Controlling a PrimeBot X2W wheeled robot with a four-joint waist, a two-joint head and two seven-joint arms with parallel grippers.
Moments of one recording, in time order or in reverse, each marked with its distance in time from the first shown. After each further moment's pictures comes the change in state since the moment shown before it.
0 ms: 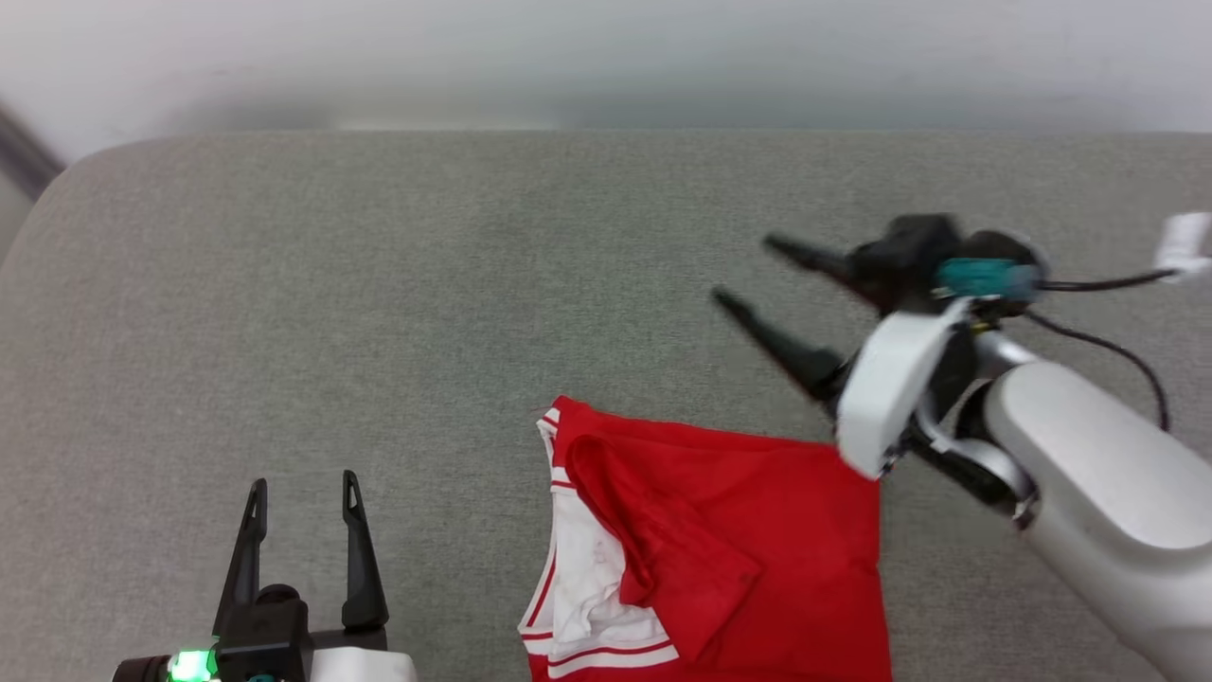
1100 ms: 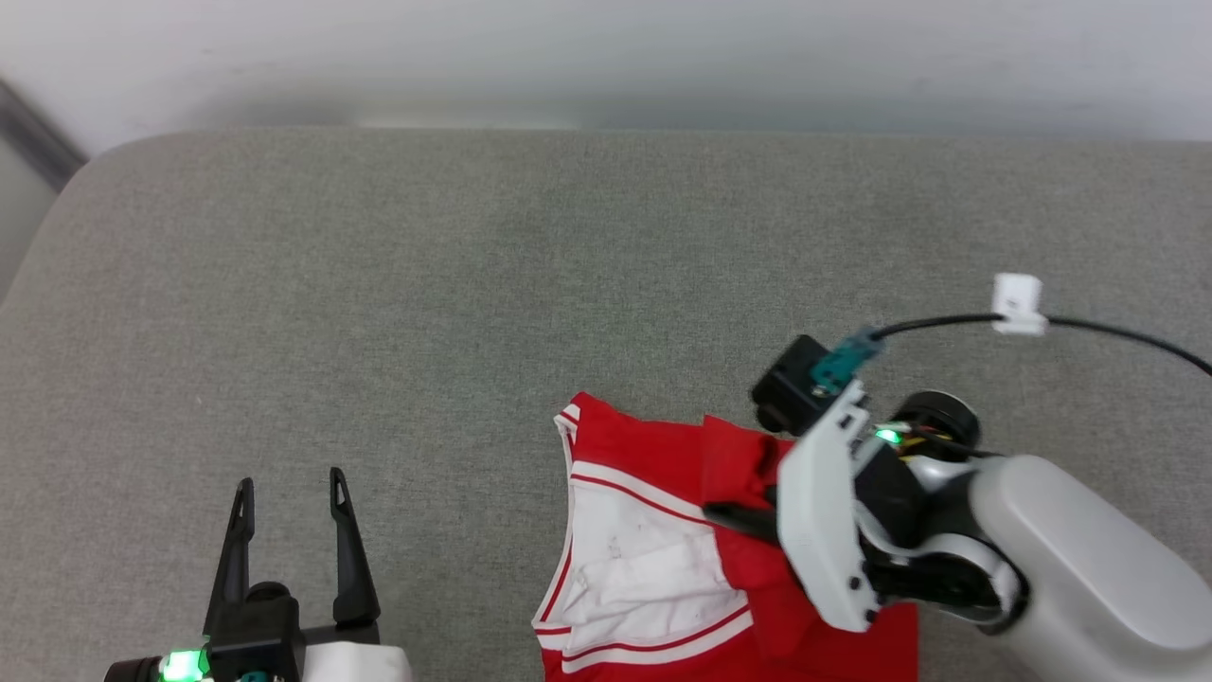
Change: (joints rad) left arm 0.005 0.009 0.002 -0.006 -0.008 0.032 0.000; right arm 0.264 0.021 -0.190 -0.291 0.168 0.000 0.751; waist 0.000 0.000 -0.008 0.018
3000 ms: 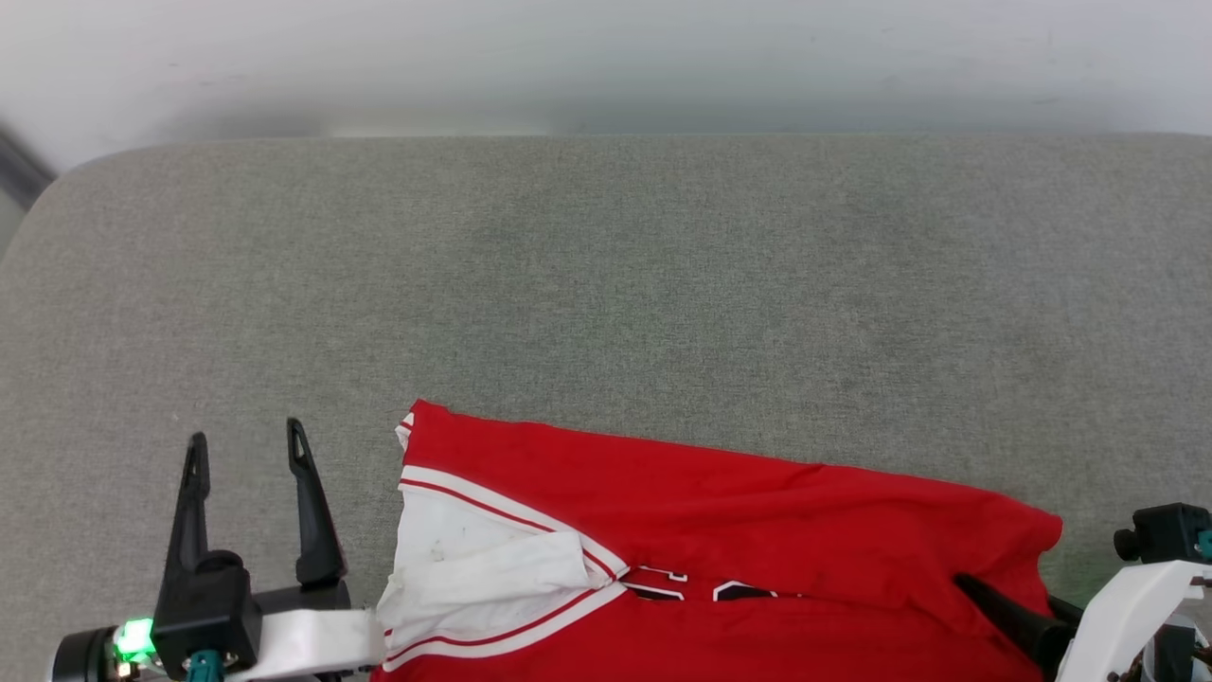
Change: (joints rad) left arm -0.090 0.262 -0.195 -0.091 -0.244 0.266 0.000; right arm 0.414 -0.172 -0.231 0.372 0.321 0.000 -0.588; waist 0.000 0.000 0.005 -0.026
